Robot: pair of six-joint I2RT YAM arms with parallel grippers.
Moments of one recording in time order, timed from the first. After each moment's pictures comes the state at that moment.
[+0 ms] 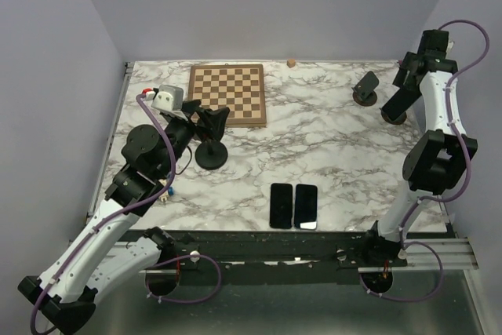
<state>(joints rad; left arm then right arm) -0.60 0.76 0.93 -0.05 -0.12 -0.27 -0.23 1.89 1.87 -0.80 0.38 0.14</state>
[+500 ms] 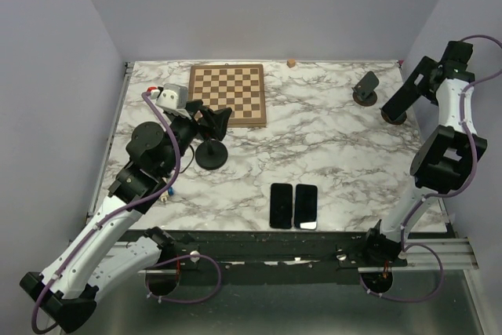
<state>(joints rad) -0.60 0.79 0.93 -0.05 -0.12 -0.27 -0.40 1.93 1.80 -0.66 0.06 0.21</state>
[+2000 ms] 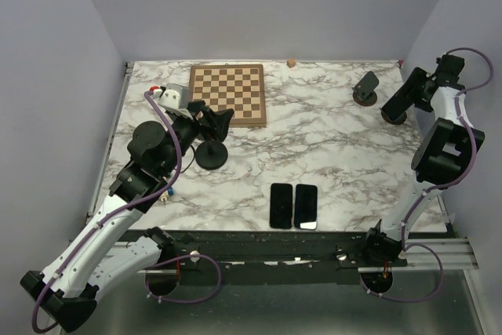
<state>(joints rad) -0.60 0.80 0.93 -0.05 -0.09 -0.27 -0.43 2.02 1.70 -0.47 -0.16 0.17</state>
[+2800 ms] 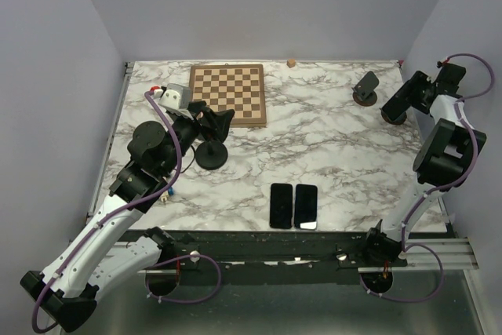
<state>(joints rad) -0.60 0.80 0.93 -0.05 -0.07 -0.27 -0.46 2.00 1.57 -0.28 -0.24 0.19</state>
